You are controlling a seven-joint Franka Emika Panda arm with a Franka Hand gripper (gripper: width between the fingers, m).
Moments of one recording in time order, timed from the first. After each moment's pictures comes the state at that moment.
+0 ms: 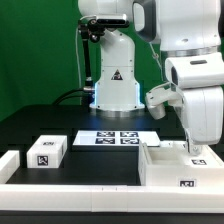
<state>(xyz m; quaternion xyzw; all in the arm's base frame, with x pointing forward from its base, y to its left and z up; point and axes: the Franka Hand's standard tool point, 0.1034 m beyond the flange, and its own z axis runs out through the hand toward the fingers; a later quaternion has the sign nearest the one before) 0.584 0.121 0.058 -0.71 -0.70 -0.03 0.05</state>
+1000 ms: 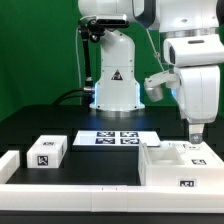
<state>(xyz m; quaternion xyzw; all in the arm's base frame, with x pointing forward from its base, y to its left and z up) 0.574 0.117 0.081 -0.72 -0.70 -0.03 0.03</state>
